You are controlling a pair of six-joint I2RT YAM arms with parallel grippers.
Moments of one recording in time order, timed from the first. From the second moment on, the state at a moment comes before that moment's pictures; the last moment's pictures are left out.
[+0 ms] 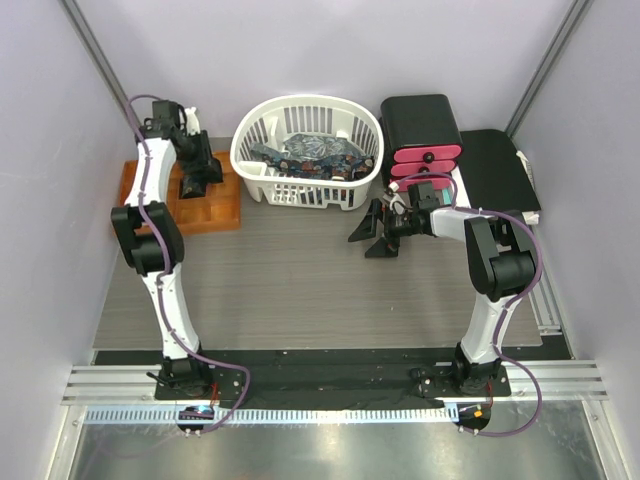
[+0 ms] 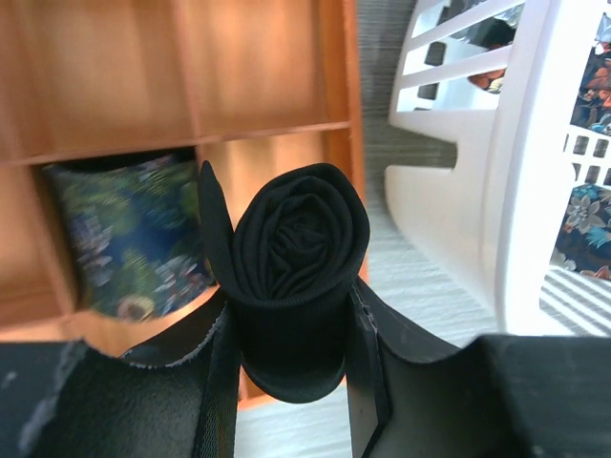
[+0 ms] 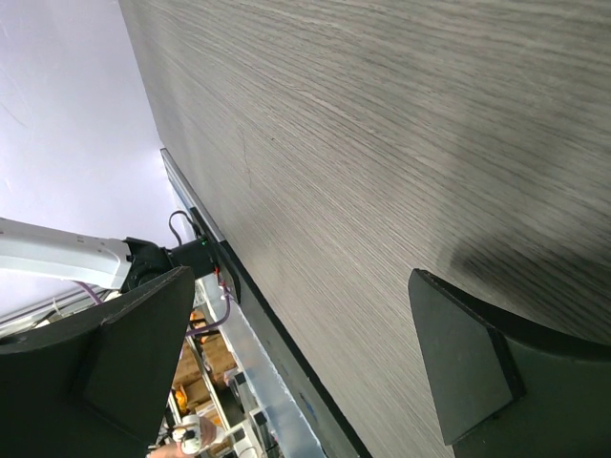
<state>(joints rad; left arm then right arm) 0.11 2.23 2.17 -0.90 0.27 -0.05 0.20 1.90 1.06 -0.16 -0.92 0.55</state>
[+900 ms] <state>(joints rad) 0.07 2.41 2.20 -0.91 0.17 -0.07 0.20 1.90 1.06 -0.16 -0.91 0.56</state>
